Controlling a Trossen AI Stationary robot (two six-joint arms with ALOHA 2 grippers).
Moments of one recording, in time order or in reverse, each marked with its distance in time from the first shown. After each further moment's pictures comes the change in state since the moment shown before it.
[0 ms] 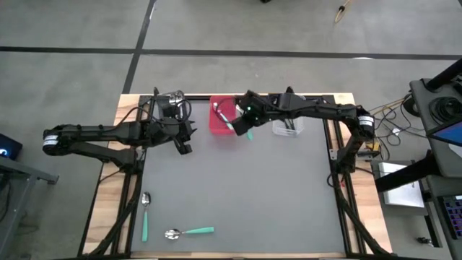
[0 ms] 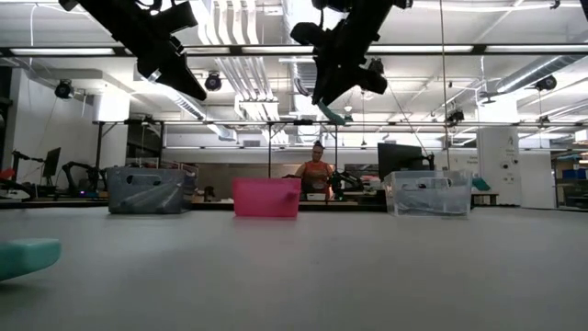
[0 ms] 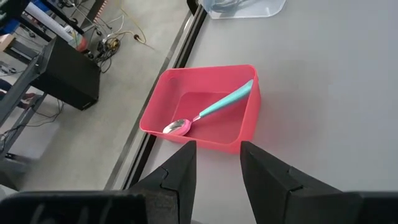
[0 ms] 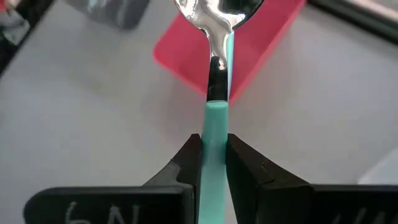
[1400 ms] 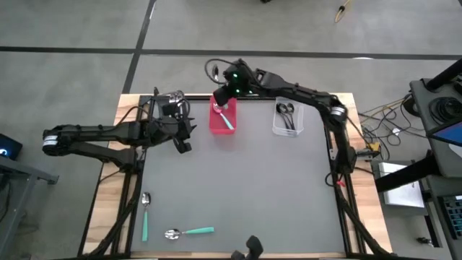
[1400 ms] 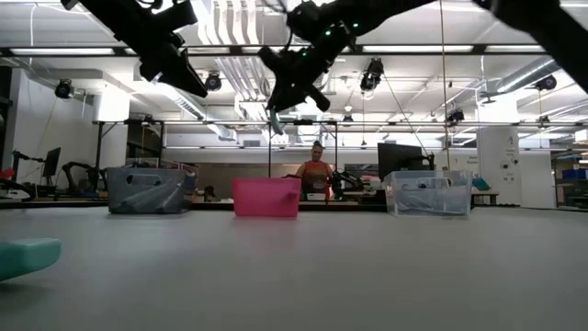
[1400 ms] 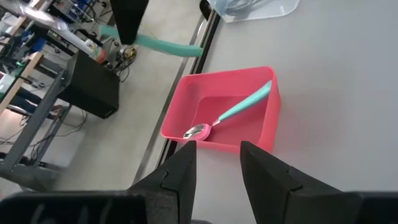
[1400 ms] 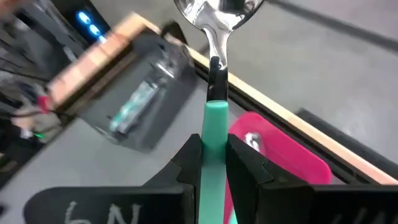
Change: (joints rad) left arm 0.005 -0.006 0.000 0.032 -0.054 0.097; right arm -0.208 0.295 0.329 0.303 -0.109 -0.283
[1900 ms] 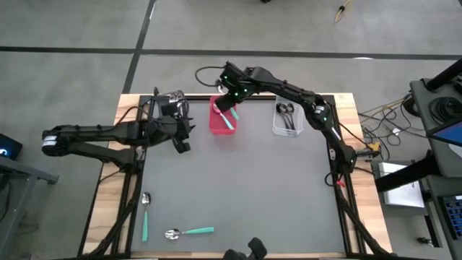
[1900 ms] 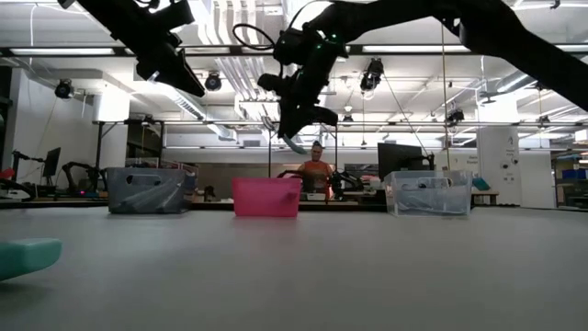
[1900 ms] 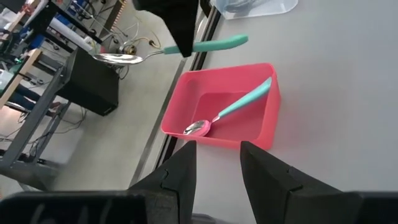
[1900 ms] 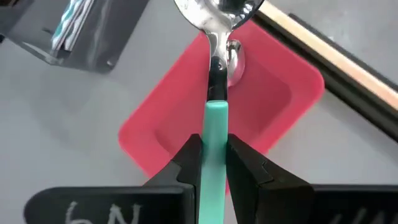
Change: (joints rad) left arm 0.000 -0.015 0.000 -0.027 0.000 -0.013; right arm -0.031 0.244 0.383 -0.545 -0.081 0.005
